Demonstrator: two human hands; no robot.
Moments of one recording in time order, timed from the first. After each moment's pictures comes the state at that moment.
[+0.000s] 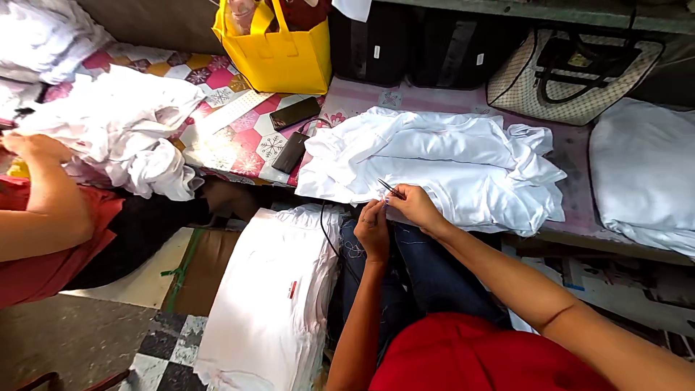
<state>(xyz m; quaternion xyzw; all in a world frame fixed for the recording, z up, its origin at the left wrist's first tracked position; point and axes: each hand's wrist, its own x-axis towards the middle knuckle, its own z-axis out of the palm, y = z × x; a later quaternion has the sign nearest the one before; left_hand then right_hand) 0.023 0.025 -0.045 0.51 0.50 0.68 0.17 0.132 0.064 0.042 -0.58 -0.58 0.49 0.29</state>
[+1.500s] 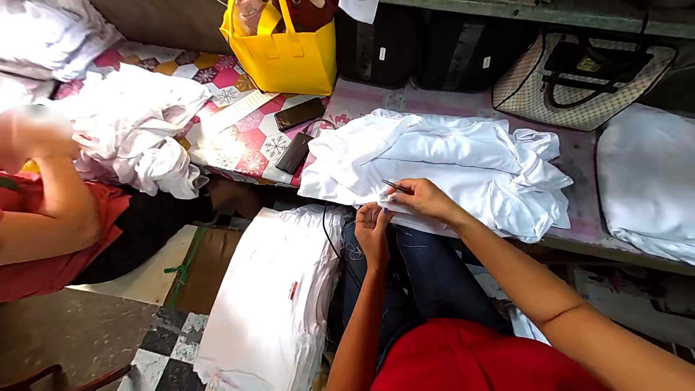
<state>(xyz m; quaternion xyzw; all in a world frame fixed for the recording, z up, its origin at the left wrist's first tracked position) 0.025 0.015 -0.016 0.27 0.40 0.73 0.49 0.160 0.089 0.052 -0.48 -0.66 0.52 0.24</state>
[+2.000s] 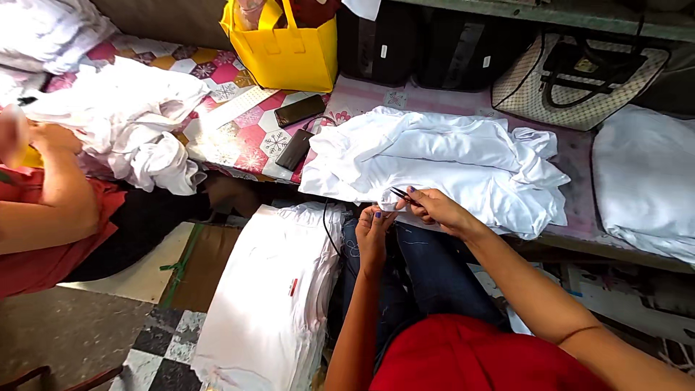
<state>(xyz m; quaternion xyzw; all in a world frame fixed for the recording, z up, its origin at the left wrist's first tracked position) 0.006 0.004 -0.021 0.25 0.35 0.68 0.59 0.166 0.054 0.067 -0.49 -0.50 0.67 0.26</state>
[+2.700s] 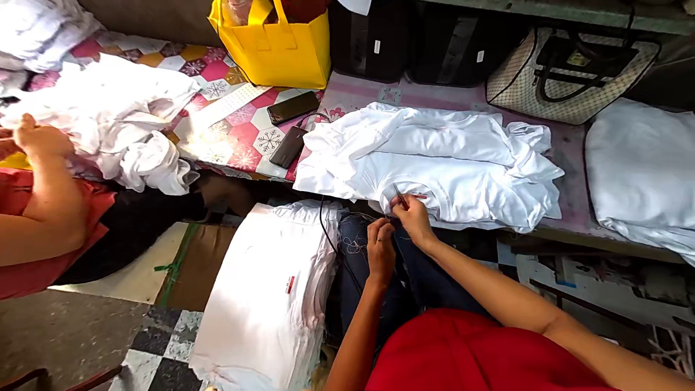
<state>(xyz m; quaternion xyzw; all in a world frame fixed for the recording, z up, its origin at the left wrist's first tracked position) 0.022 -0.029 -0.080 0.63 0.49 0.57 0.17 0.125 0.032 -0.014 -0.65 -0.53 0.41 0.36</state>
